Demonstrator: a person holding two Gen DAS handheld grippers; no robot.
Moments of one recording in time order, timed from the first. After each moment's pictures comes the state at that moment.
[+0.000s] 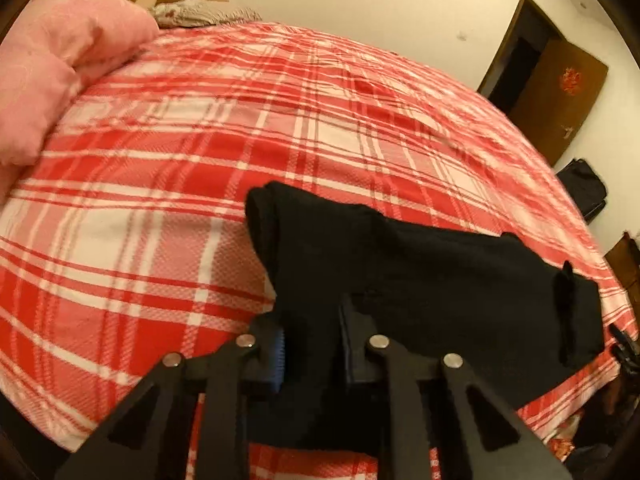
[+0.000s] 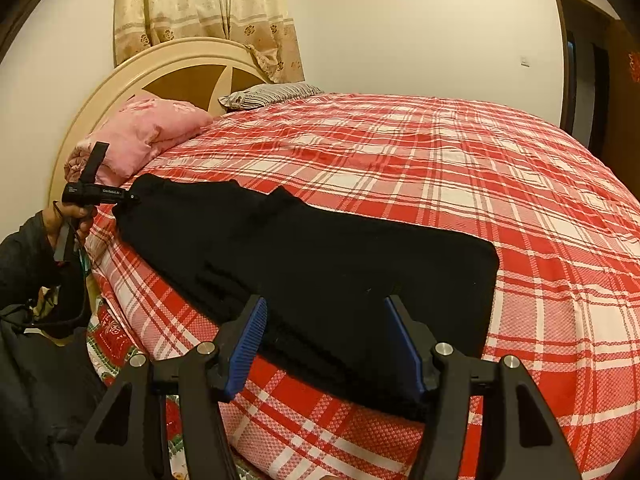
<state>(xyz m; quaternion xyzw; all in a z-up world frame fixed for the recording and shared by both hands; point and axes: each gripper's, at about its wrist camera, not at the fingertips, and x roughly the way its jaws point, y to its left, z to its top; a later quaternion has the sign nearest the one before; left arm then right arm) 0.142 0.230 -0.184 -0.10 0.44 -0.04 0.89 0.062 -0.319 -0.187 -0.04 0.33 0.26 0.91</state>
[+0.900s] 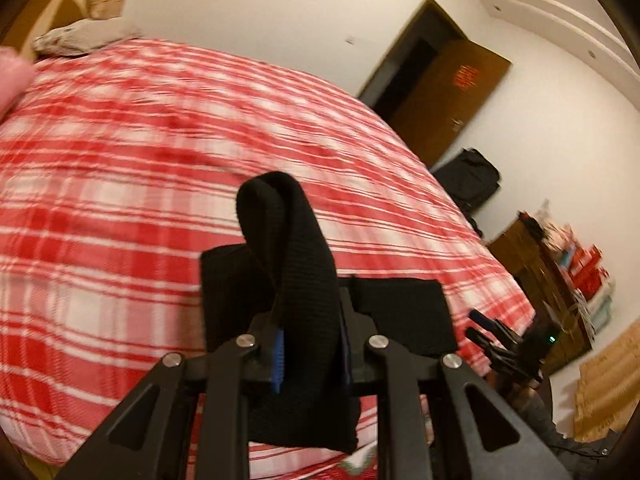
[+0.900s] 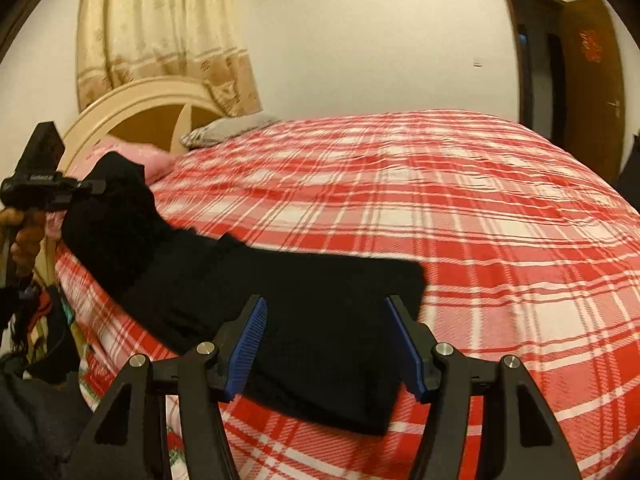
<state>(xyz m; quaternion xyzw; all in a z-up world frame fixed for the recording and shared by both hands) 0.124 0.081 -0.076 -0.15 0.41 -0.26 0.86 0.070 -0.372 -0.163 0.03 0.29 0.18 0.94</state>
